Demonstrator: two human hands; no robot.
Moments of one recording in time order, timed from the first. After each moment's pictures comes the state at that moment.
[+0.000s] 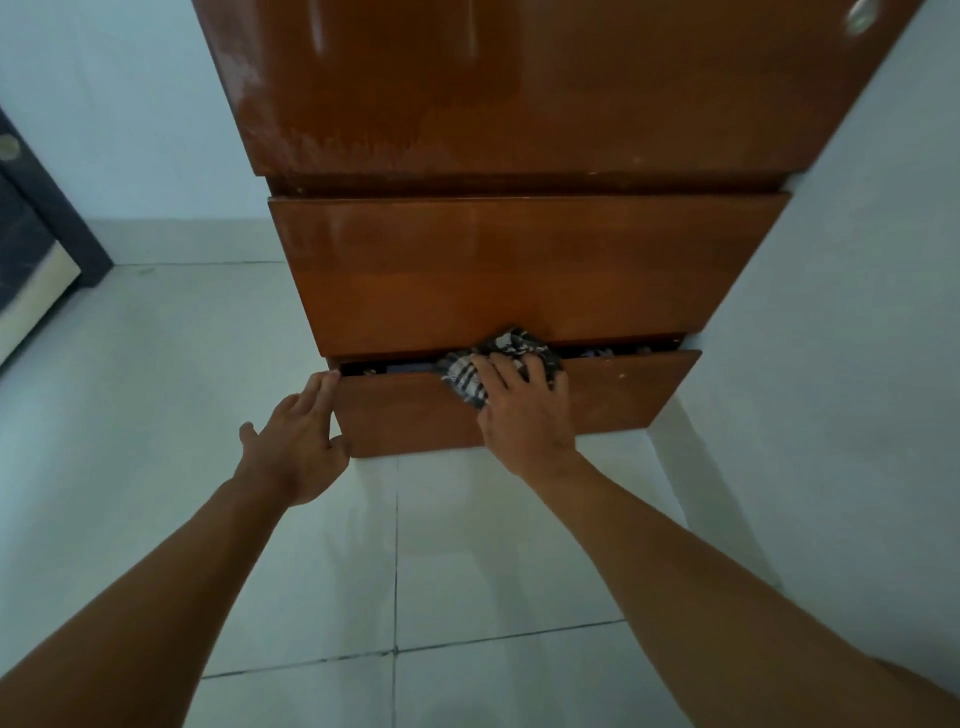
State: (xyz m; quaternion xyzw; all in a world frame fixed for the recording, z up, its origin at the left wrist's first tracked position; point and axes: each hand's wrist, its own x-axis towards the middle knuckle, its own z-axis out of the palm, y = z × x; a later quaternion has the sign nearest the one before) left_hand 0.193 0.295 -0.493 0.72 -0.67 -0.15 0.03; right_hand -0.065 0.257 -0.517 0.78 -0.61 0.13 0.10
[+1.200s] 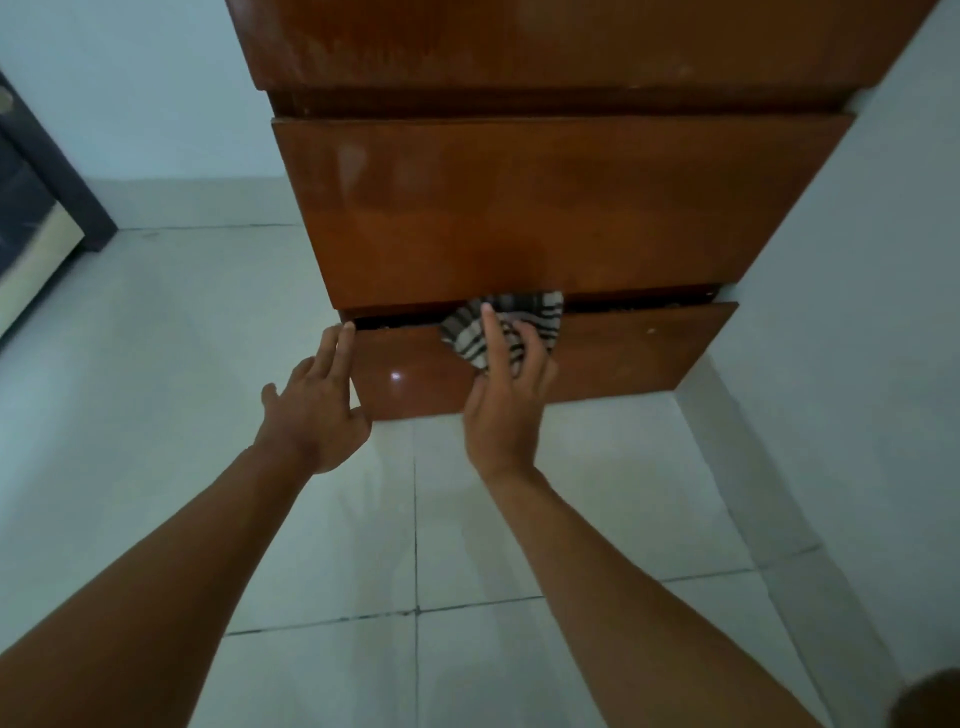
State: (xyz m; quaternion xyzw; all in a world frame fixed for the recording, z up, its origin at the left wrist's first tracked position) left_hand 0.199 0.298 -0.521 0.70 -0.70 -0.11 0.05; right_hand 0.000 0.292 -0.556 0.63 -0.63 0.46 -0.03
